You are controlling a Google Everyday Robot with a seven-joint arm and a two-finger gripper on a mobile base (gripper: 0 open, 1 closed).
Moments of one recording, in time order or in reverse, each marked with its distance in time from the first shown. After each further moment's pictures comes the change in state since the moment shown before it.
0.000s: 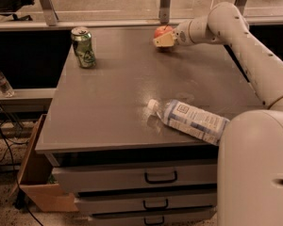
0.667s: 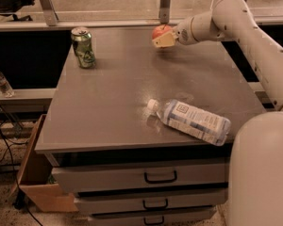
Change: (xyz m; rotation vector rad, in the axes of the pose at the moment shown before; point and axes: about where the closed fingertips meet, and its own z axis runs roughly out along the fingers) arm -0.009 0.031 -0.026 -0.074 0.021 -0.052
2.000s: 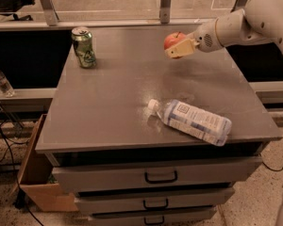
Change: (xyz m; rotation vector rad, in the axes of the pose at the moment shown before) arm 0.028 0.049 -0.088 -0.125 0.066 -0.004
